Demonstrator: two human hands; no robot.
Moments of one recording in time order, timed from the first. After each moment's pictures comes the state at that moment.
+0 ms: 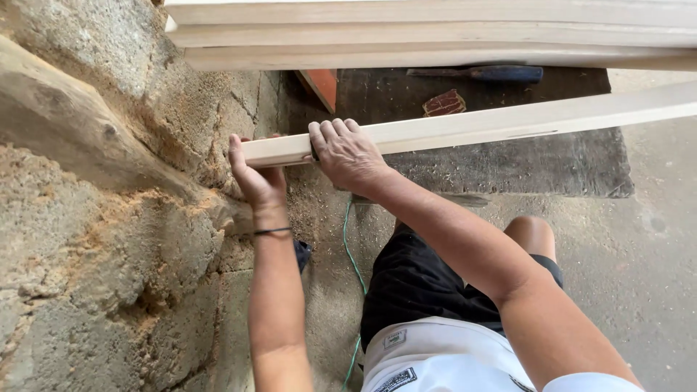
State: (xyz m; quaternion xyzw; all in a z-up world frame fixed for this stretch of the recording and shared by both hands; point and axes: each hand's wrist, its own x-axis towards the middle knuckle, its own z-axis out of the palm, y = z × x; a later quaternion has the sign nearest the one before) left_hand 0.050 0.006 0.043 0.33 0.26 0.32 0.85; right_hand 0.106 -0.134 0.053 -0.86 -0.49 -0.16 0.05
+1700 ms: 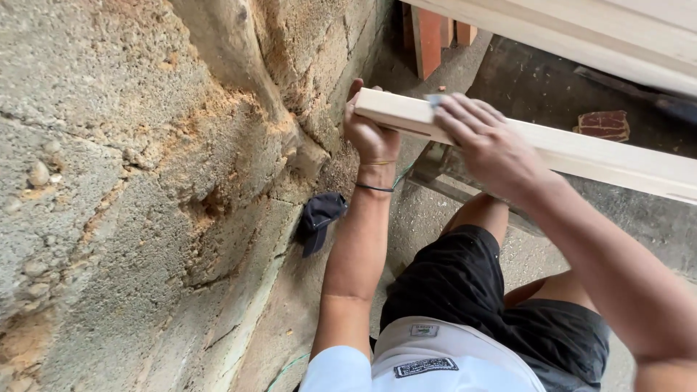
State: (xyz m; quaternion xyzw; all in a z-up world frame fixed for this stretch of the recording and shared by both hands) left_hand 0.059 0.006 -0.001 0.07 0.17 0.42 0.89; right_hand 0.105 -0.147 0.082 -0.71 -0.68 -0.13 0.17
